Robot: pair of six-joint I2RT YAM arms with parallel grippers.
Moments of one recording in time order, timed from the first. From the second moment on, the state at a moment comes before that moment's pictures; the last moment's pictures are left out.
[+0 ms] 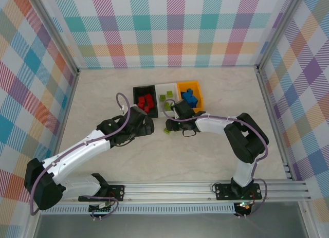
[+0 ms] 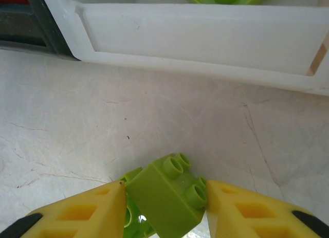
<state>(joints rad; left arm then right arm) -0.75 1.18 0.97 -0.77 -0.32 -0.79 0.70 1.81 1.04 -0.18 -0.11 0.44</state>
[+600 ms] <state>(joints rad) -0.74 1.19 0.96 -0.77 -0.30 -0.76 0.70 1.77 1.01 -0.19 -0.10 0.43</state>
